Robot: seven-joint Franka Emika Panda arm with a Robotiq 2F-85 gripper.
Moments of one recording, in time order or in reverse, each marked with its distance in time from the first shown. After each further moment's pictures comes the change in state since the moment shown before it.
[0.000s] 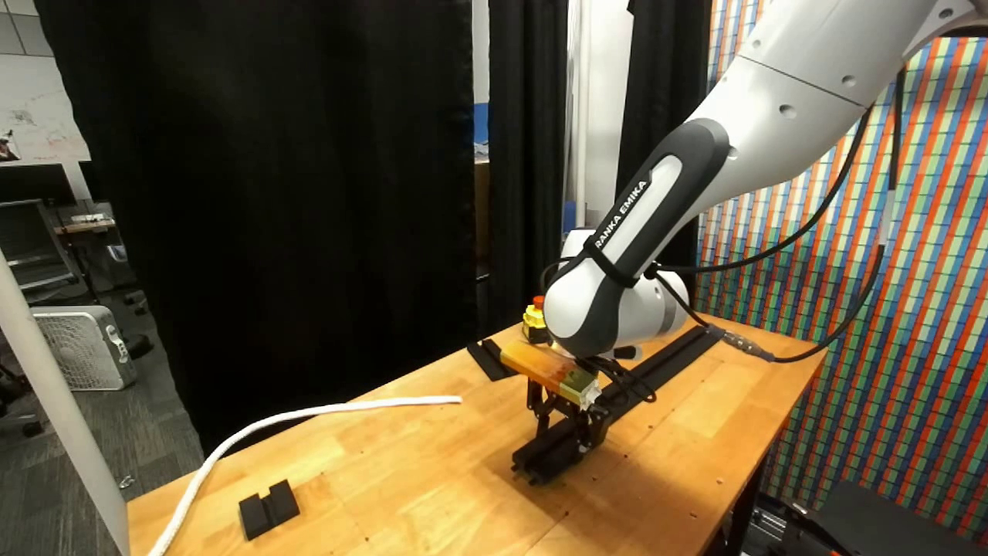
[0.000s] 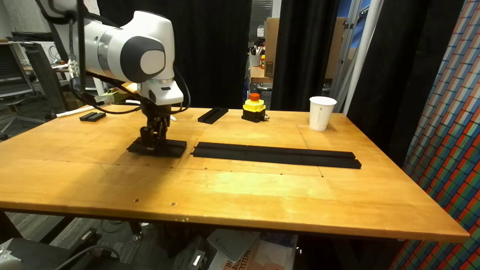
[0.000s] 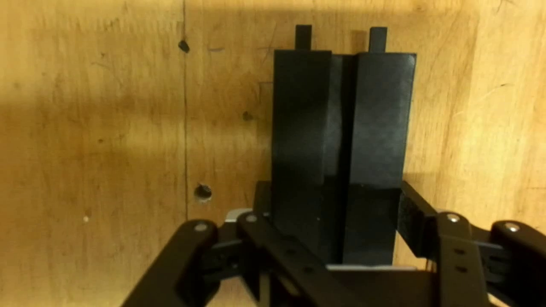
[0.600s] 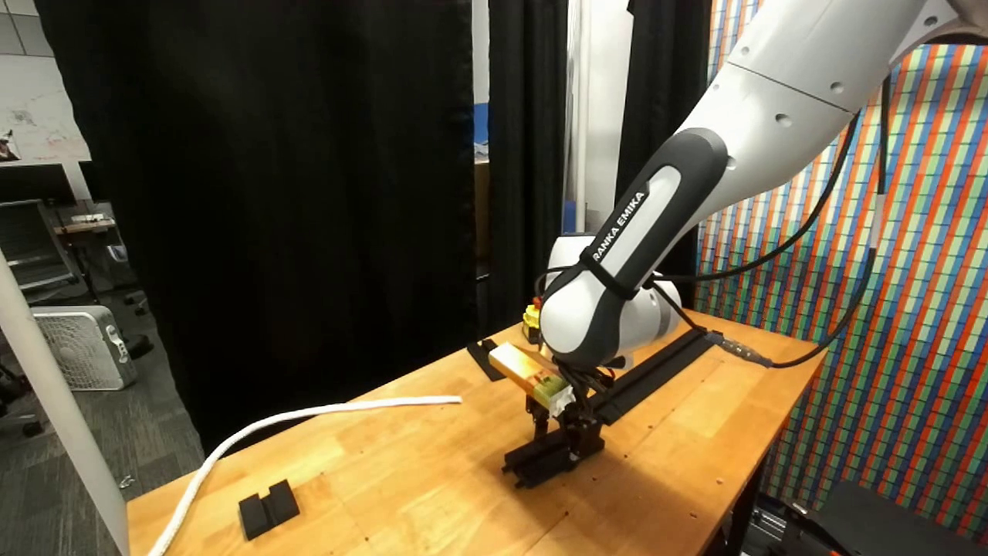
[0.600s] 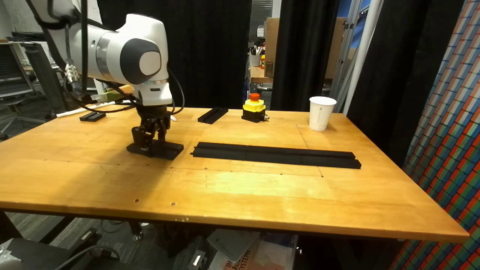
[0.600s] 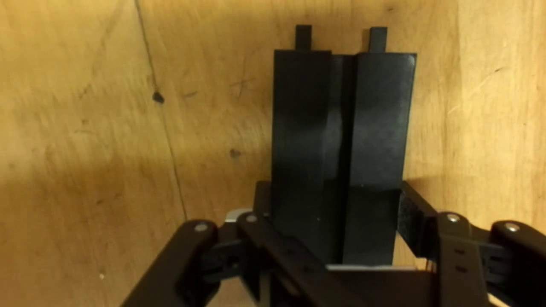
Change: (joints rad) arm 0.024 0.022 0.001 0.014 -0.082 0.005 0.285
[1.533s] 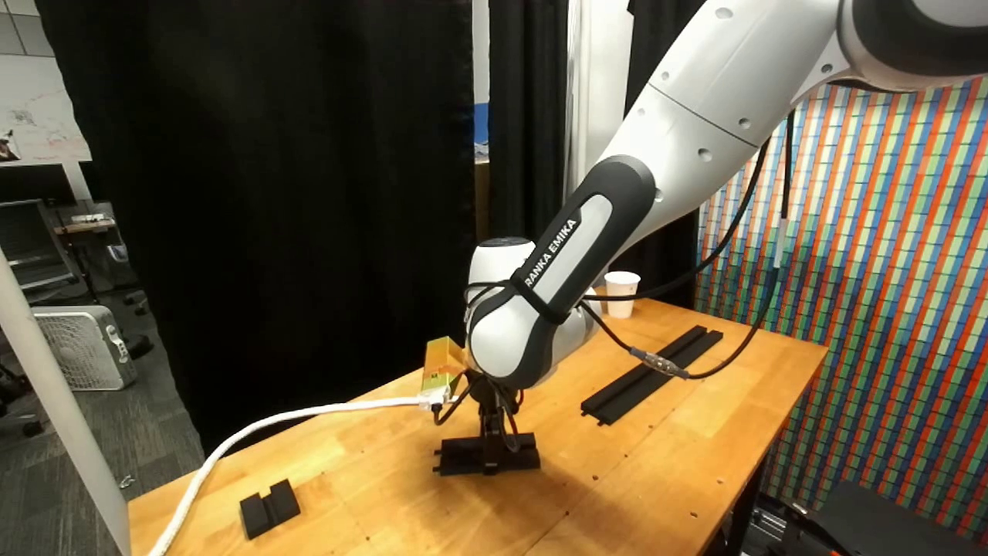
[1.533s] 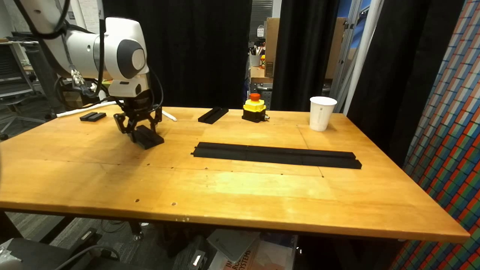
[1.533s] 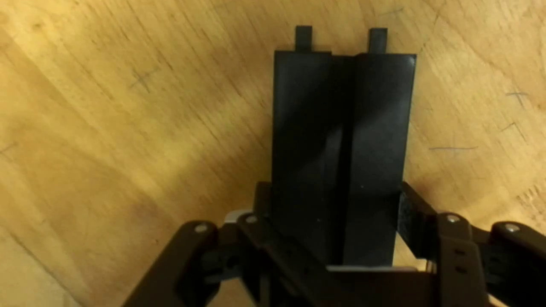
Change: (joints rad) arm 0.201 0.172 -0.076 0.261 -0.140 -0.037 0.739
